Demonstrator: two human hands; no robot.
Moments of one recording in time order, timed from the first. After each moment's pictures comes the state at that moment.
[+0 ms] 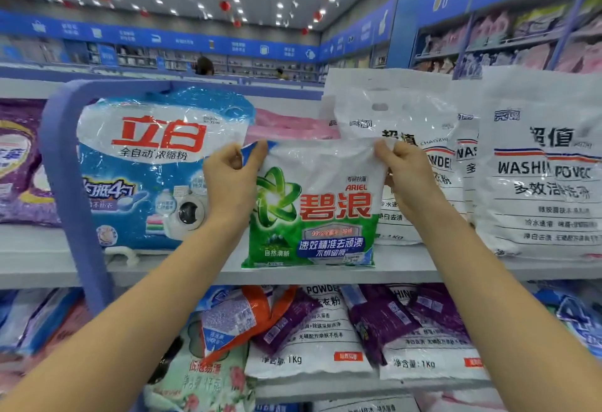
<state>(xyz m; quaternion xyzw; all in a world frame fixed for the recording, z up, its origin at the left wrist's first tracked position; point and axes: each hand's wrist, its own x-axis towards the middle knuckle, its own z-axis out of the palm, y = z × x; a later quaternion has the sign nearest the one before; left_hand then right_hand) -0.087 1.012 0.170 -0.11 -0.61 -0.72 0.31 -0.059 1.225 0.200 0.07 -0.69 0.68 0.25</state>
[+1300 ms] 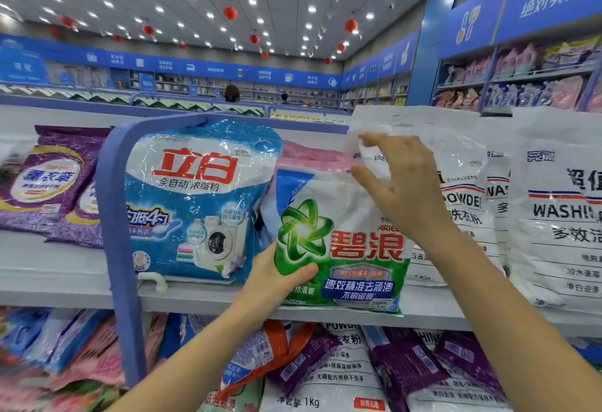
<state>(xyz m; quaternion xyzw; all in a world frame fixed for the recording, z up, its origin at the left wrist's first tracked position) -0.067 1.003 0.099 -0.19 -0.70 -0.68 0.07 -0.047 1.183 0.235 0.17 -0.86 0.16 0.46</state>
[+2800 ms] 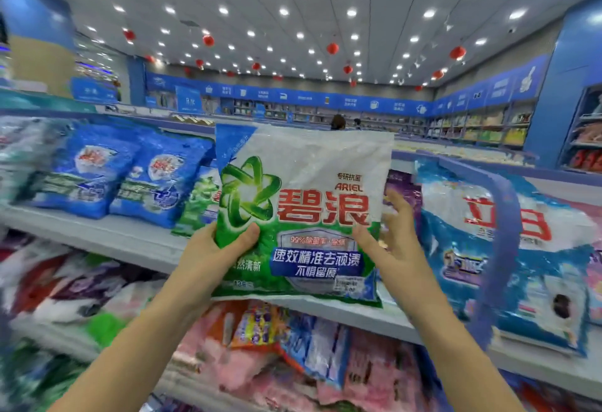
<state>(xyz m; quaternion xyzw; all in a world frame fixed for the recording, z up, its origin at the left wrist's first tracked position) 0.014 0.506 0.164 0.00 -0.66 -0.71 0.26 -0.017 0.728 0.186 0.27 -0.73 0.61 0.14</state>
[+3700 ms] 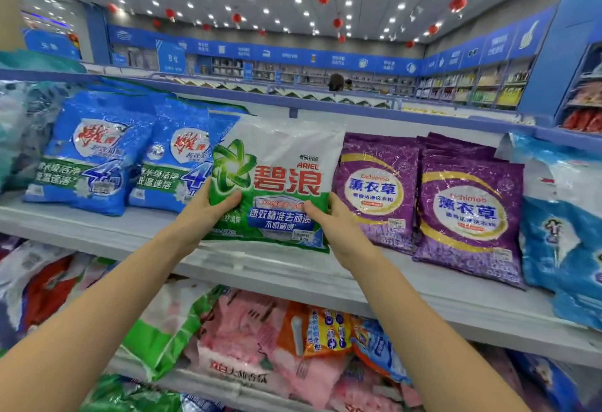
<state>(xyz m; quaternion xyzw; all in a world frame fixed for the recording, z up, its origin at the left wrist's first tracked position) -0.147 0.277 0.129 0.01 -0.74 -0.65 0.15 -0.164 0.496 0.136 0.15 -0.70 0.70 -0.03</state>
